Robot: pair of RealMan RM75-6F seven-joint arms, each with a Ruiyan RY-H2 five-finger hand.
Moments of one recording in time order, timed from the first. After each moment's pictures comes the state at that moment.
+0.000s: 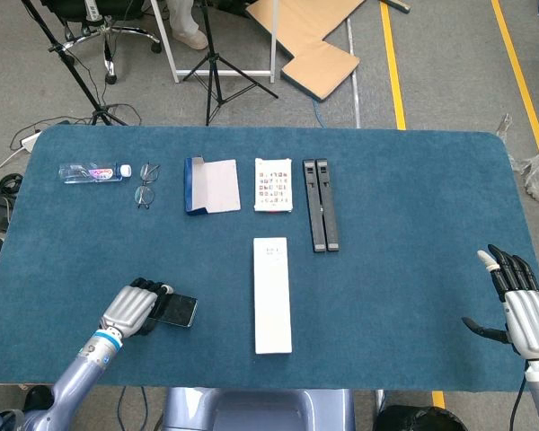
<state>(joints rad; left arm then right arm) -0.52 -1.38 0.00 -1.77 0.99 0.94 0.59 0.10 -1.06 0.06 -1.58 -1.55 1.48 0.19</state>
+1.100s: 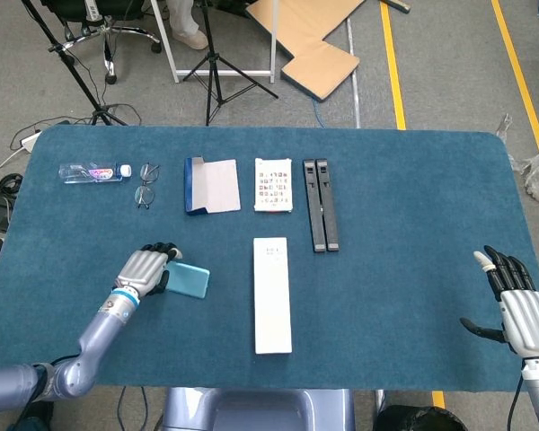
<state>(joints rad) -0.74 -1.46 -0.08 -1.61 0.73 0.91 0.54 0.11 -1.07 0.06 -1.58 -1.54 1.46 0.18</state>
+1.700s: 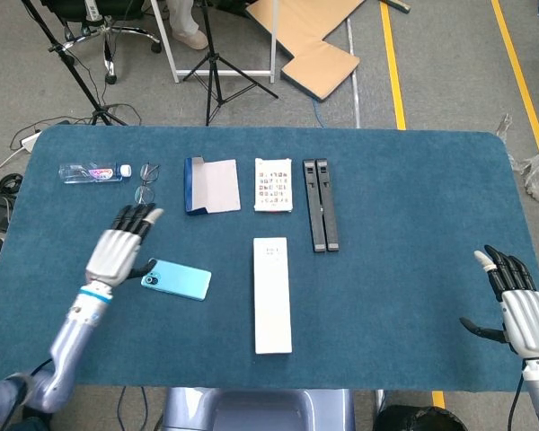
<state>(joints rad) -0.54 -1.42 -0.04 -1.48 1.28 1.27 0.18 0.11 -1.07 0.06 -1.58 -1.55 1.47 0.20</state>
